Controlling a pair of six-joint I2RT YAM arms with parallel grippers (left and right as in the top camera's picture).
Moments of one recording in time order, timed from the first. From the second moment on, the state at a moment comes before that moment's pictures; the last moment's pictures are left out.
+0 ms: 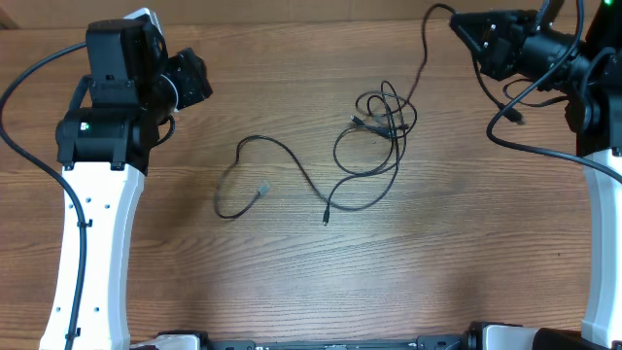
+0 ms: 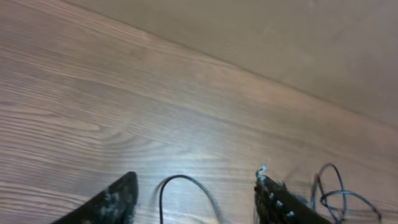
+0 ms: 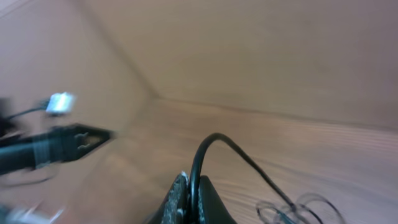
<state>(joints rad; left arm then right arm) -0.03 1.46 1.59 -0.82 0.09 -0.41 -0.08 1.49 1.74 -0.65 -0.90 0.20</state>
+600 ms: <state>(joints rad) -0.37 1.73 1.60 -0.70 0.27 -0.41 -0.08 1.49 1.74 -0.35 -1.27 0.40</state>
